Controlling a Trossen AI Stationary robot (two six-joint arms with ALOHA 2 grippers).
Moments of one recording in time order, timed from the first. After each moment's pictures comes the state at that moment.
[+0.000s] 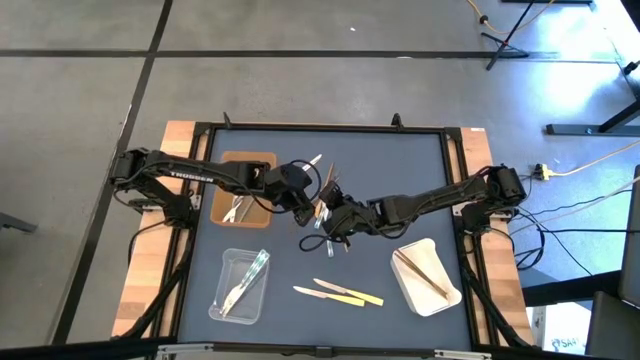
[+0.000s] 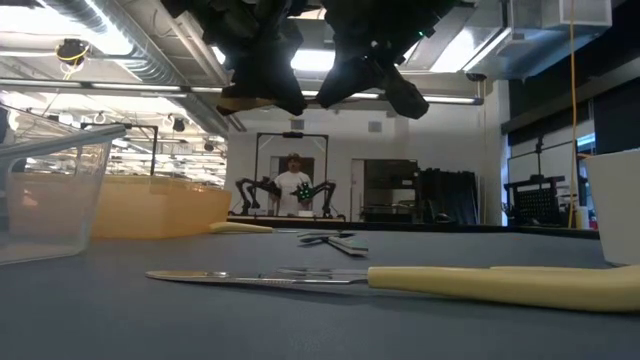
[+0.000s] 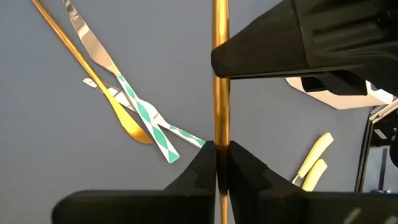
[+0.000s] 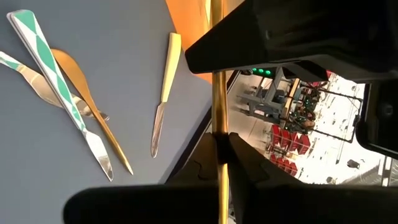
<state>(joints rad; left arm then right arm) 0.05 1.51 1.10 -0.39 0.01 -0.71 0.20 1.74 1.26 -0.24 0.72 -1.16</state>
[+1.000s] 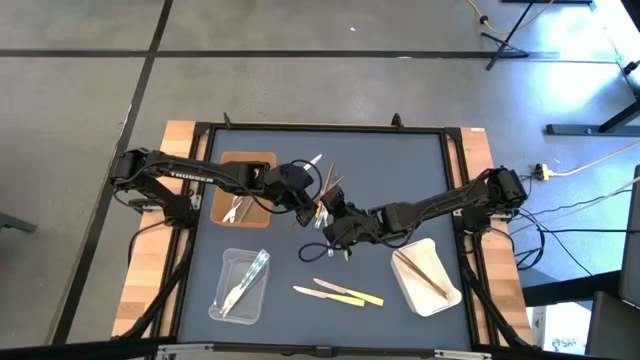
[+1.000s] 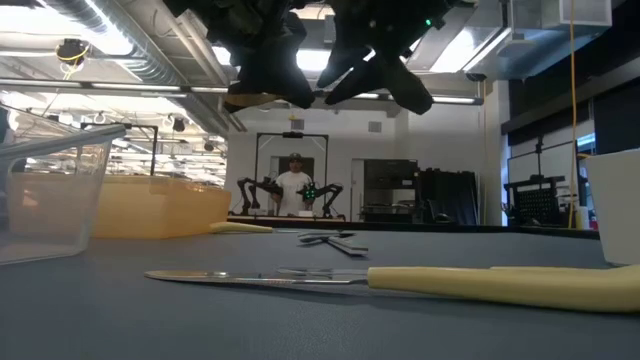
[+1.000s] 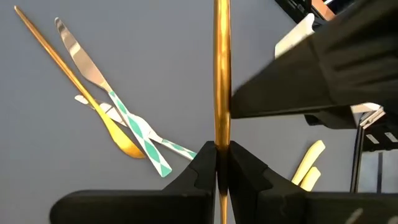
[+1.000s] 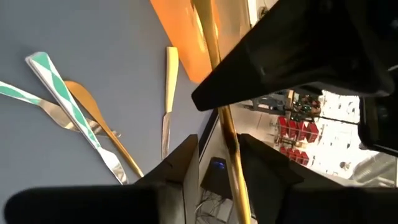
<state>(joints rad) 0.05 1.51 1.10 -0.34 0.00 -0.69 0.25 1.74 1.26 -0.24 0.78 -1.00</state>
